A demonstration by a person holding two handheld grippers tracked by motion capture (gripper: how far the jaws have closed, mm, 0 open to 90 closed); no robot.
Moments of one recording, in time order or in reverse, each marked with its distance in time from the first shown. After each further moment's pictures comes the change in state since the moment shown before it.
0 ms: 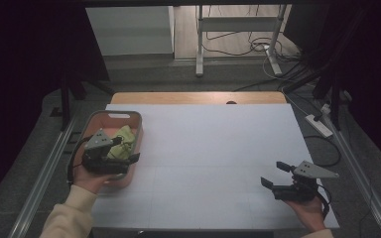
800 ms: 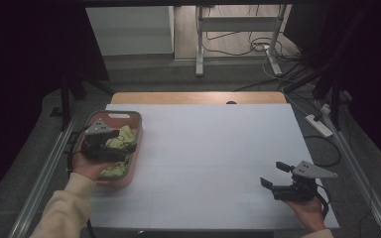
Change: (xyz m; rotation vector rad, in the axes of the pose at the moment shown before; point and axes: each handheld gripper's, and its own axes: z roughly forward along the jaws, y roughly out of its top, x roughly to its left) left arm 0.030 0.012 0.012 0.058 0.014 -0.038; right arm 0.000 -0.001 0.002 0.014 -0.005 -0.009
